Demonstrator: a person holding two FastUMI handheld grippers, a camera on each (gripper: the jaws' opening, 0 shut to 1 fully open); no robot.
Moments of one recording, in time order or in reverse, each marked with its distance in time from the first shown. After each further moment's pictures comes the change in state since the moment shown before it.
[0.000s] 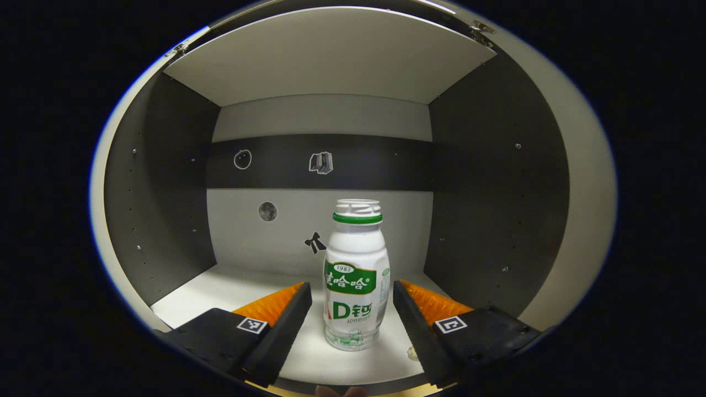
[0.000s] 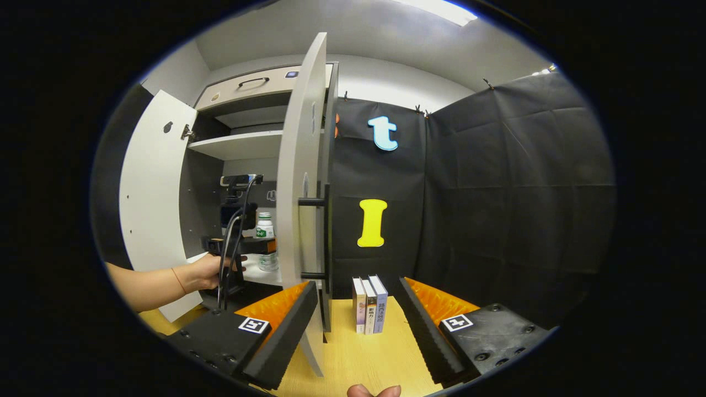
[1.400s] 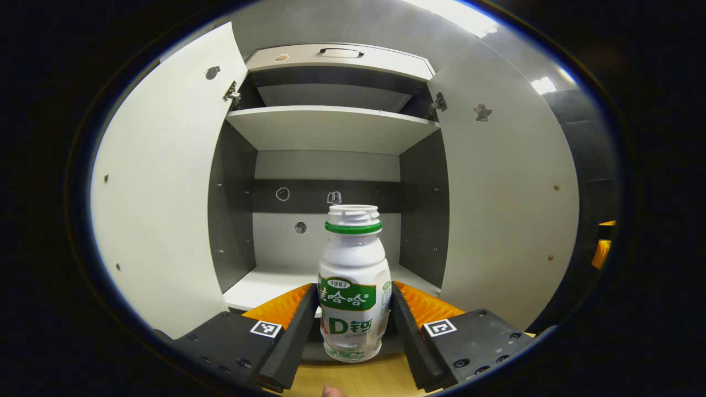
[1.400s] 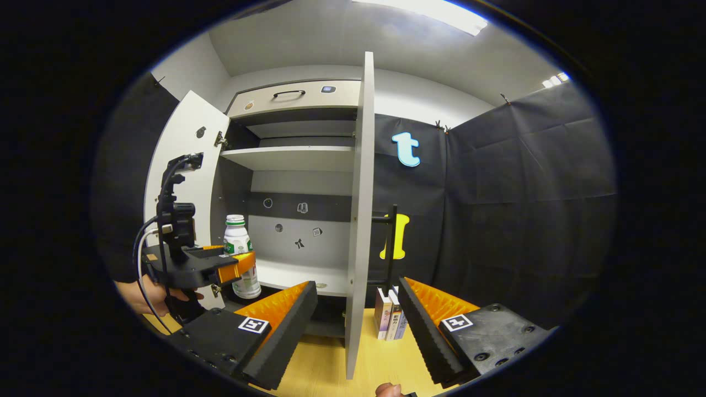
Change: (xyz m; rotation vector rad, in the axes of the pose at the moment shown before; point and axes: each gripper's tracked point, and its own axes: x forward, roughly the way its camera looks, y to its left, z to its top) left arm -0.271 0.039 -0.006 0.027 -0.124 -0.084; right arm -0.045 0.093 0.017 -0.011 -0.067 0.109
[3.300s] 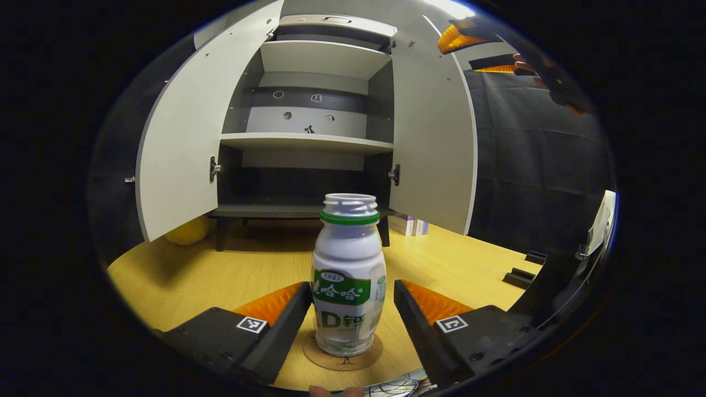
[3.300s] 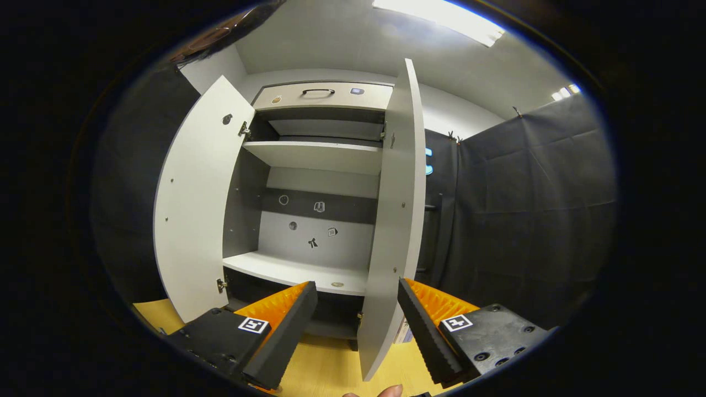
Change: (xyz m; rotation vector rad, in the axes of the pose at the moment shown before) left arm -0.173 -0.057 -0.335 -0.049 0.235 -0.135; right arm -0.003 0.054 -0.025 -0.062 -0.049 0.028
